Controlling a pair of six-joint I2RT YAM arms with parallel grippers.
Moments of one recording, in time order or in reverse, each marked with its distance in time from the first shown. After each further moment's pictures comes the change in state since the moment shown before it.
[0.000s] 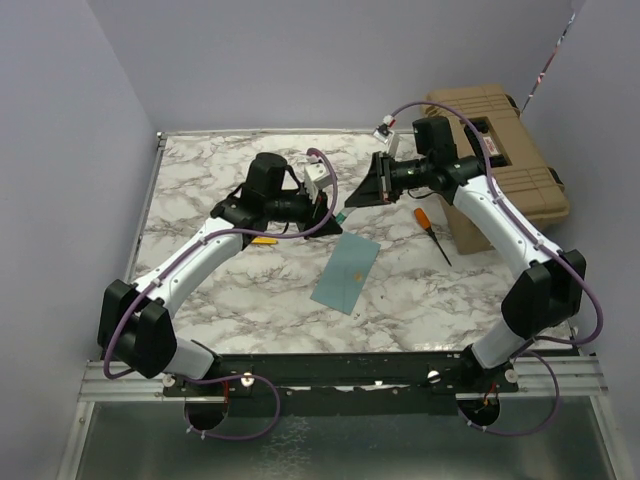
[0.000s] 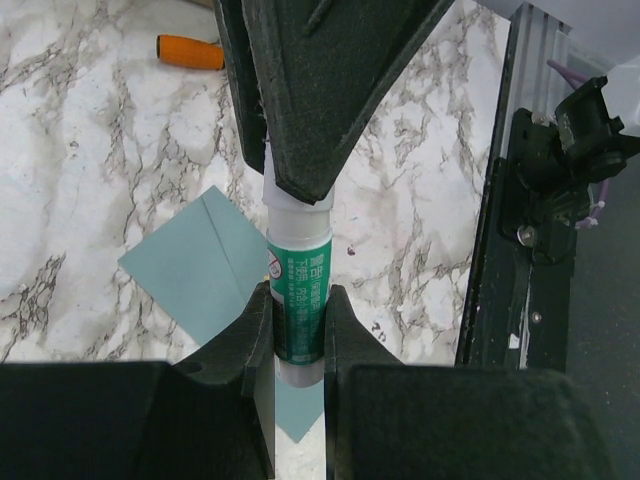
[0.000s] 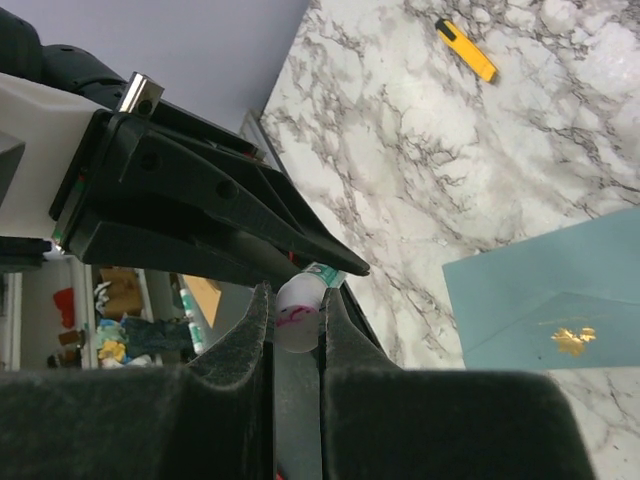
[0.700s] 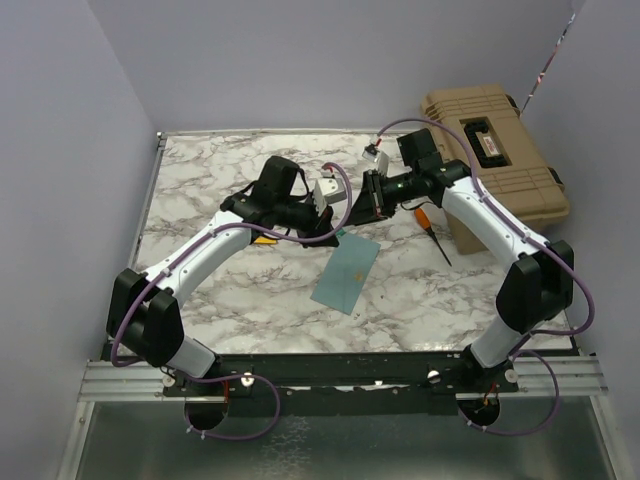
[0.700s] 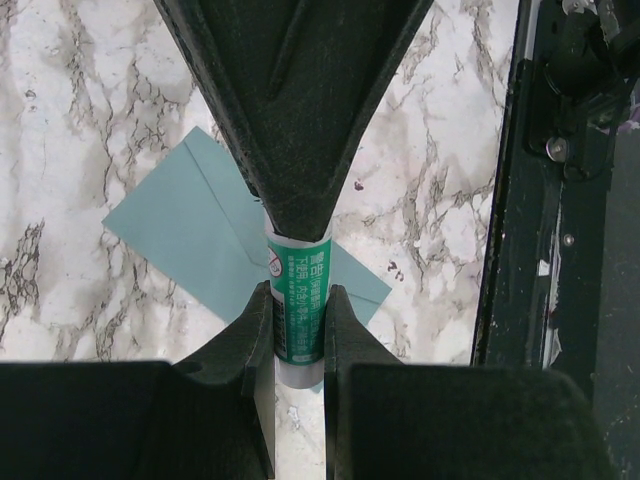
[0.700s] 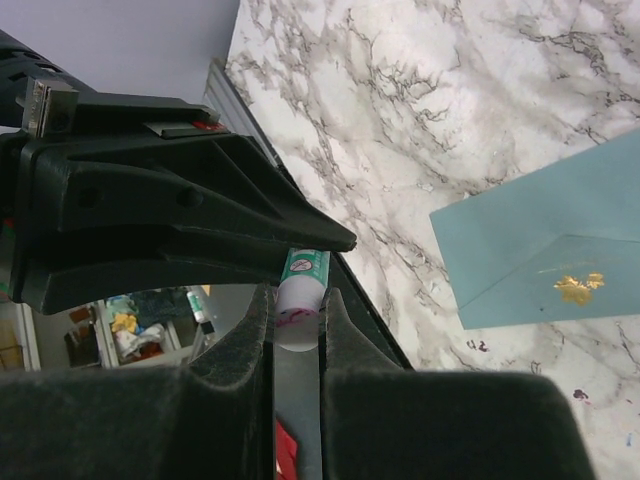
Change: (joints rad) left arm -0.025 0.072 0.068 -0.226 -0.010 0.238; right arm 0.050 0.064 0.005 -0.177 0.064 -0.093
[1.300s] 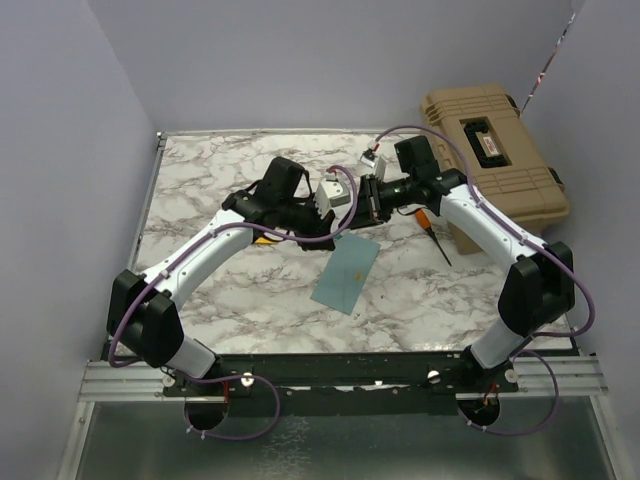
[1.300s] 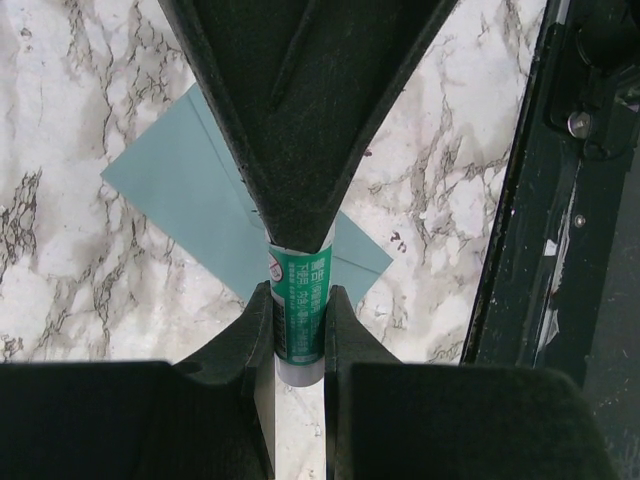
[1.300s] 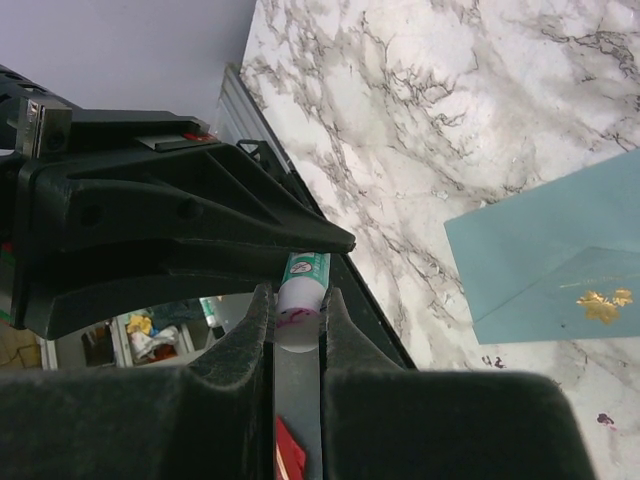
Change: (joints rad) left arm -0.031 0.002 0.051 -0.124 -0.097 0.011; right arm 0.019 -0.027 -0.100 0.143 -0.032 0.090
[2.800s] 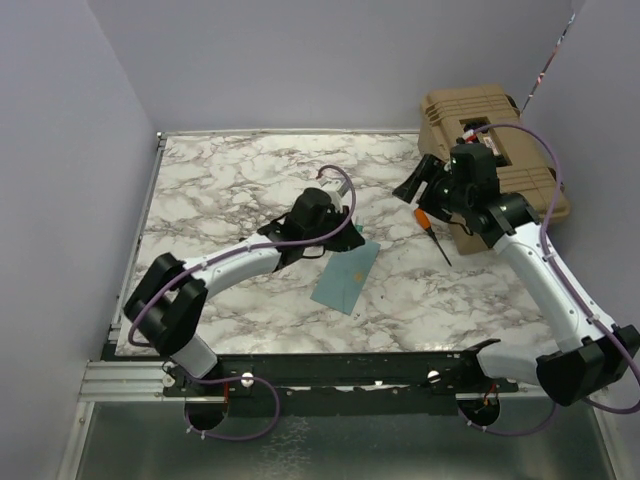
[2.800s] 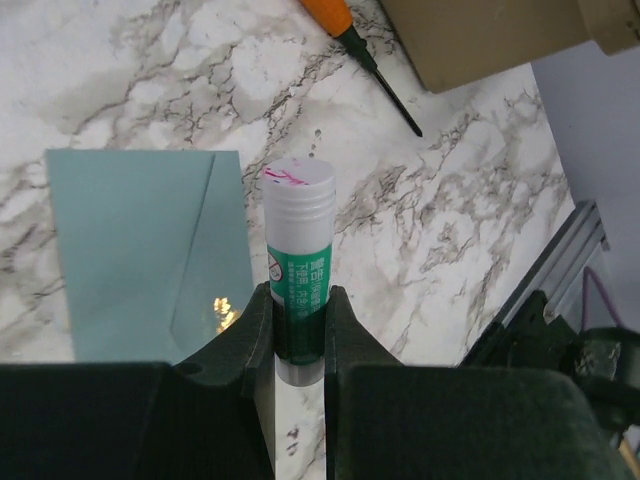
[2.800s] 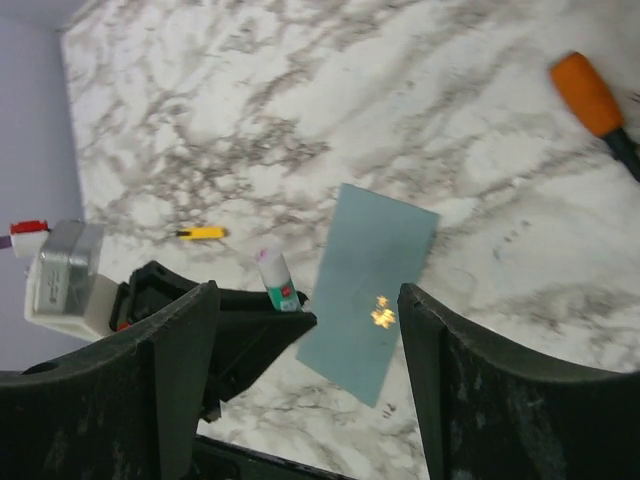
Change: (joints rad) left arm -0.140 0.048 -0.290 0.649 -0.436 -0.875; right arm -0.075 -0.388 -0.080 -0.070 0.895 0.267
